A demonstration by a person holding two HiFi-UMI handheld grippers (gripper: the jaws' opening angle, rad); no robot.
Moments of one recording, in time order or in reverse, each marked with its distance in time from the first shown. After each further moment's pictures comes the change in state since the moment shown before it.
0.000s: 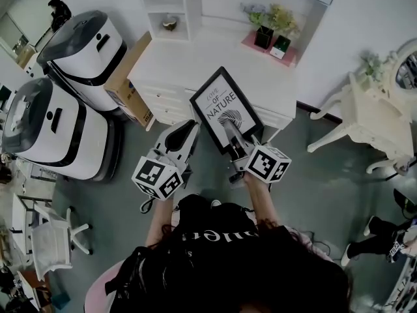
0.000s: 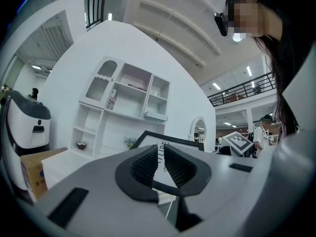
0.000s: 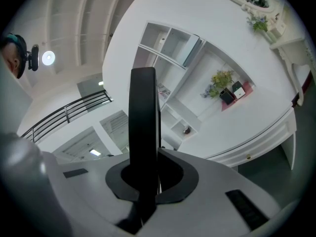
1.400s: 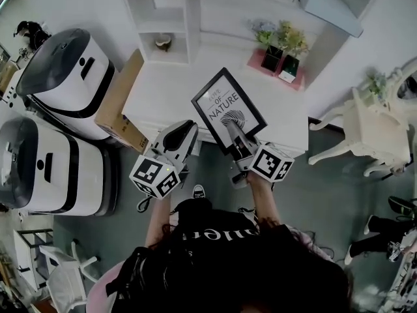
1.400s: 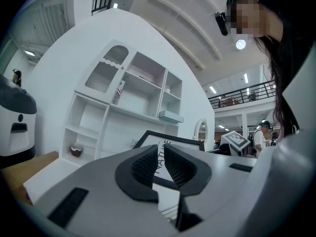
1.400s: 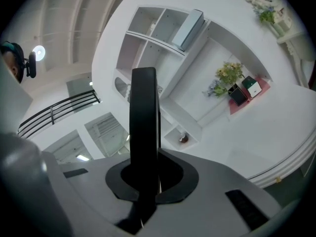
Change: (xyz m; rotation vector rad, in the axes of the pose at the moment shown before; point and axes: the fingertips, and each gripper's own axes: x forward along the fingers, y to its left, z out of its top) left arm 0.128 0.226 0.018 -0.046 0.016 -0.104; right arm 0.227 -0.064 0.063 0.015 -0.037 -0.087
